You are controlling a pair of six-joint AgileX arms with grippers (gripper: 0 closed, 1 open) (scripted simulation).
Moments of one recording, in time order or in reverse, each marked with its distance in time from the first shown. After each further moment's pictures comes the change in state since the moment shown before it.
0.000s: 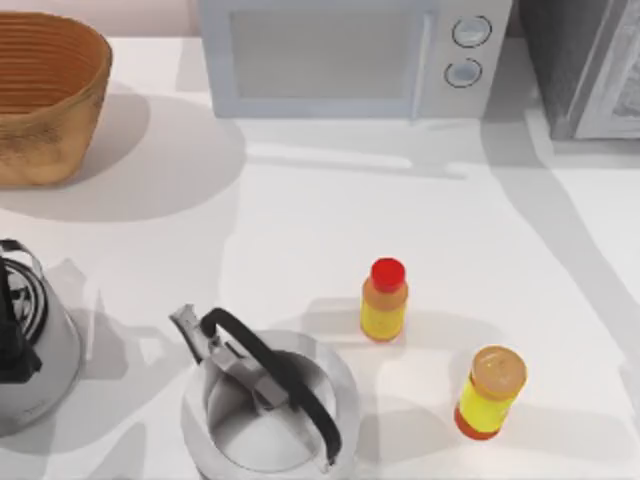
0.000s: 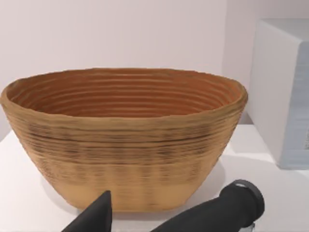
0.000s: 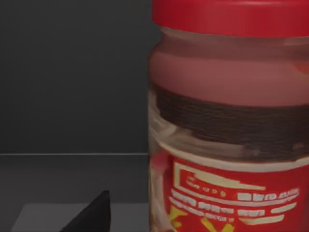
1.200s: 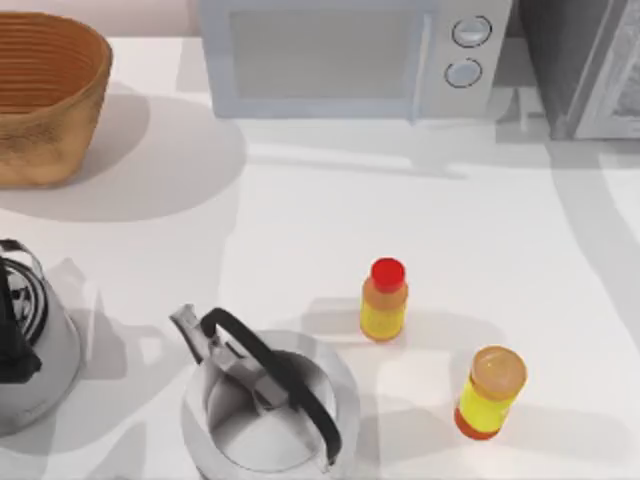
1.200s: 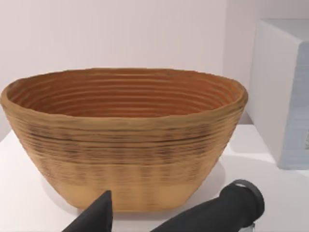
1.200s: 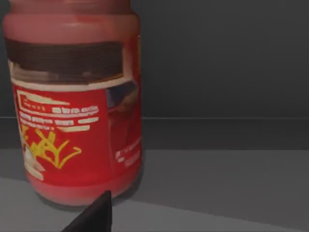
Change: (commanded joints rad) left arm 0.000 0.000 0.000 0.000 0.000 0.000; right arm -0.211 -0.276 -0.255 -0.014 -0.224 -0.009
